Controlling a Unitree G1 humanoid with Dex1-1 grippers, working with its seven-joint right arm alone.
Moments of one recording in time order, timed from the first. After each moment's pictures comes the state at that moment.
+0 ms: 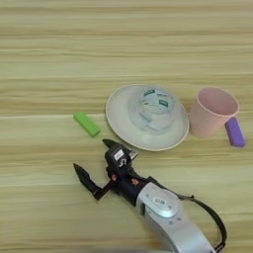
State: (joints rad) arm 0.18 -0.12 0.39 -0.11 0.02 0.11 0.34
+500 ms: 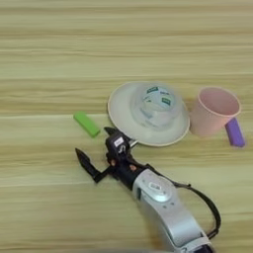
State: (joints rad) arm 0.07 -0.07 0.34 0.06 0.02 0.03 0.34
